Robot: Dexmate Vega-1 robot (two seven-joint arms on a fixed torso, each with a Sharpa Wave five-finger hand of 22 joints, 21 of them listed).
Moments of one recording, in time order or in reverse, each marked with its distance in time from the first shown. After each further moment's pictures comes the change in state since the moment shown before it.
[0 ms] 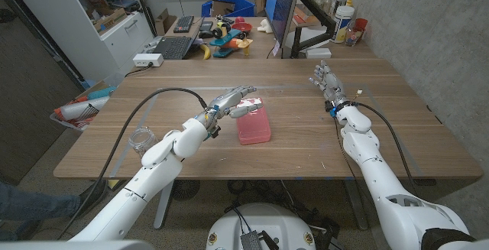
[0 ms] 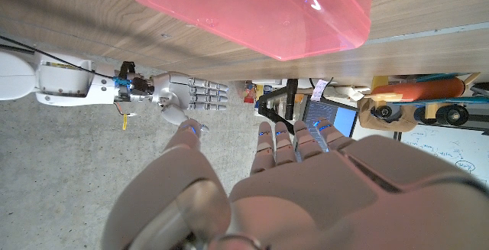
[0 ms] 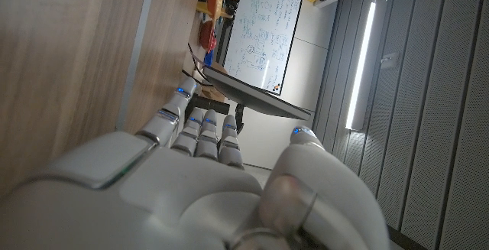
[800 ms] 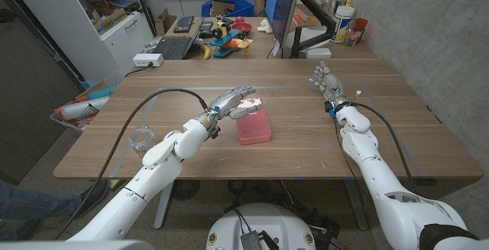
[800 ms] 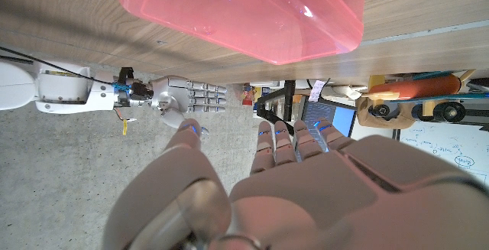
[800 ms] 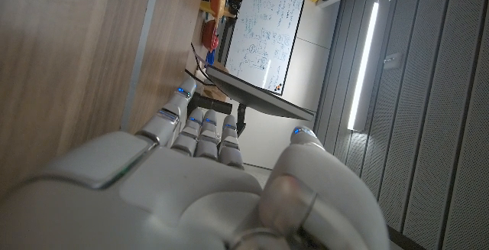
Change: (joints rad) left arm -0.009 0.008 0.014 0.015 0.019 0.002 0.021; left_hand 0.005 0.005 0.001 -0.007 0.000 0.007 -0.007 0.000 0.000 0.011 0.000 0.004 0.000 0.000 0.000 0.000 0.000 0.004 0.004 -0.011 0.000; right arm 0.023 0.006 0.000 0.049 -0.012 0.025 0.001; right_hand 0.000 0.000 -0.002 -0.002 0.000 0.000 0.000 0.000 0.000 0.003 0.003 -0.008 0.000 0.000 0.000 0.000 0.000 0.004 -0.004 -0.010 0.000
